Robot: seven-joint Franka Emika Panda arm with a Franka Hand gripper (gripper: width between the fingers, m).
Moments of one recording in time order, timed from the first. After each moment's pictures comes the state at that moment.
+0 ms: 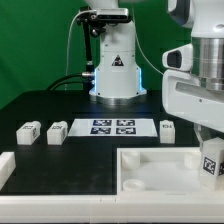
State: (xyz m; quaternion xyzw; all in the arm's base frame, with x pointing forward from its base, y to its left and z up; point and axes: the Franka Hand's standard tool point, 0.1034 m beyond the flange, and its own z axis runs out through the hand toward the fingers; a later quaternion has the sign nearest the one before) arm 0.628 0.120 0.073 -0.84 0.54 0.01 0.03
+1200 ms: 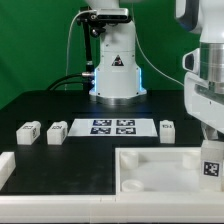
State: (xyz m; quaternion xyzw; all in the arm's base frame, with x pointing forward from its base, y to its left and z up) arm 0.621 0.137 0.066 -0.83 0.56 0.00 0.02
